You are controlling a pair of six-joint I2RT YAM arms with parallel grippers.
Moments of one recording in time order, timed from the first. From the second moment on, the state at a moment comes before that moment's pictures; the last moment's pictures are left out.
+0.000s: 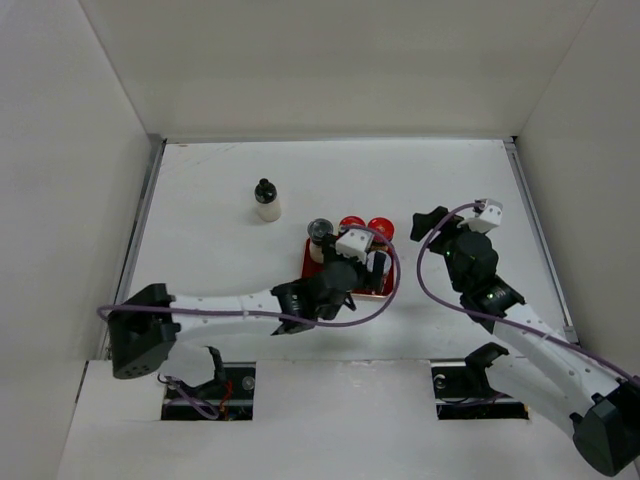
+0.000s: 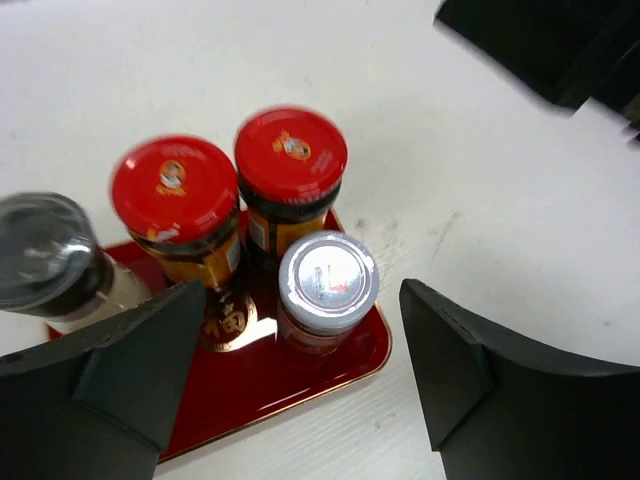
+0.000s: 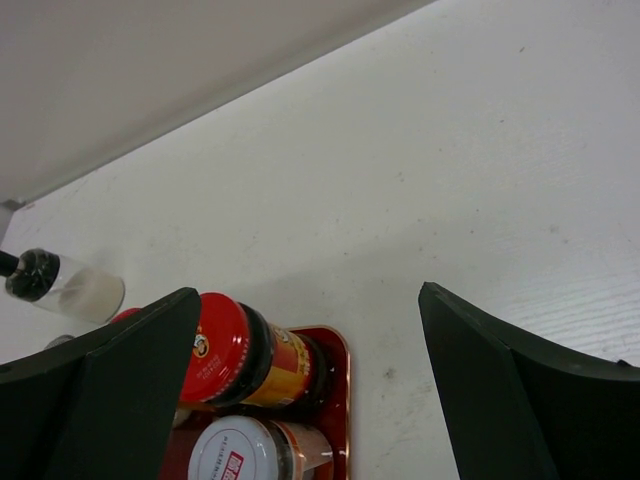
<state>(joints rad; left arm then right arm) -1.23 1.44 0.82 0.35 -0.69 -0.32 0.49 0.83 0.51 0.16 0.48 0.54</state>
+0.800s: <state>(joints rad) -0.40 1.60 1.10 -0.08 -0.50 -0.49 0.49 0.84 0.49 0.17 0.47 0.57</state>
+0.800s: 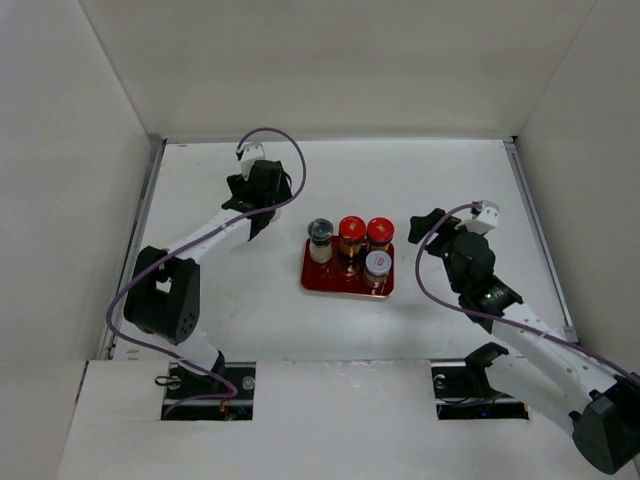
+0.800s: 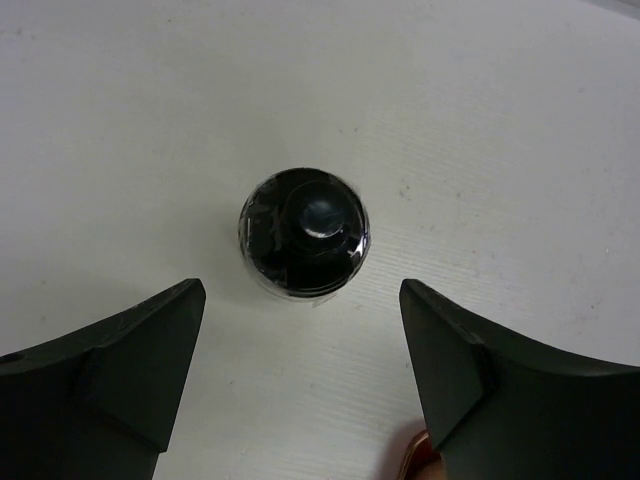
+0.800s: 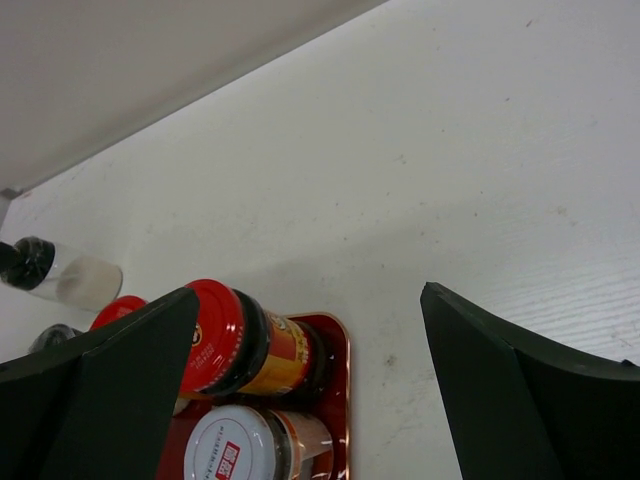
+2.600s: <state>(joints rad) -1.05 1.22 0.76 -0.15 -0.55 -0.48 0.50 0.83 0.48 0.19 0.45 0.57</state>
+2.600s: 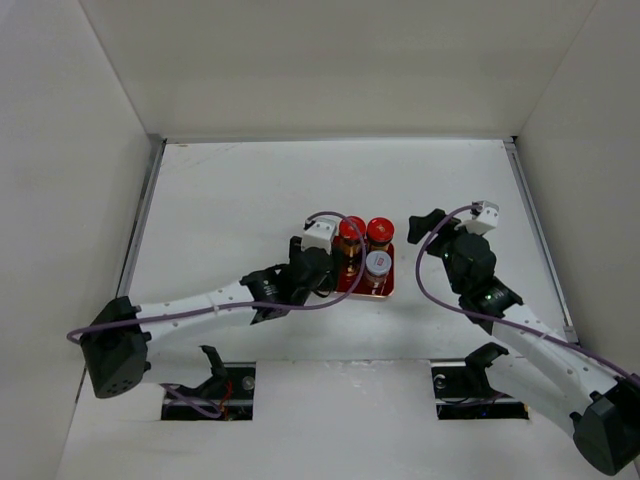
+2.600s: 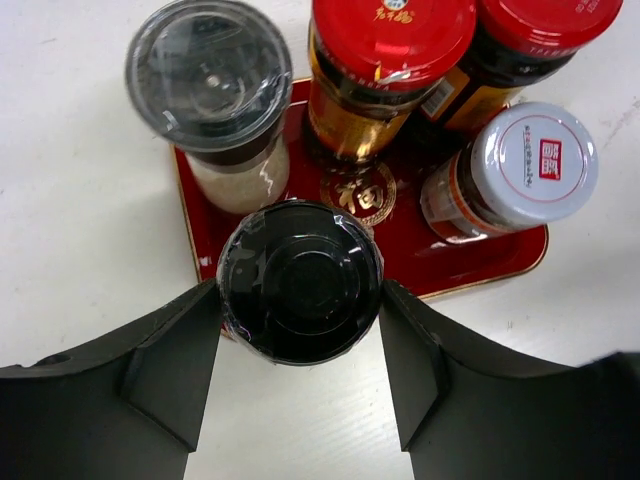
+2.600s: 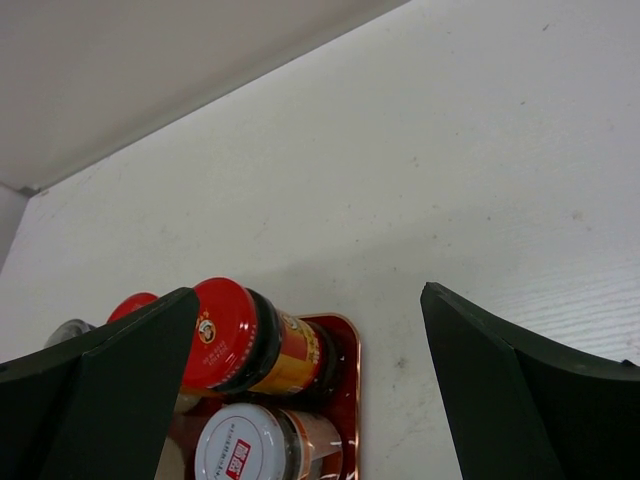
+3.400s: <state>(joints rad) -1.04 1.35 0.76 0.08 -0.57 -0.43 0.50 0.83 0.47 0.18 0.45 0.57</state>
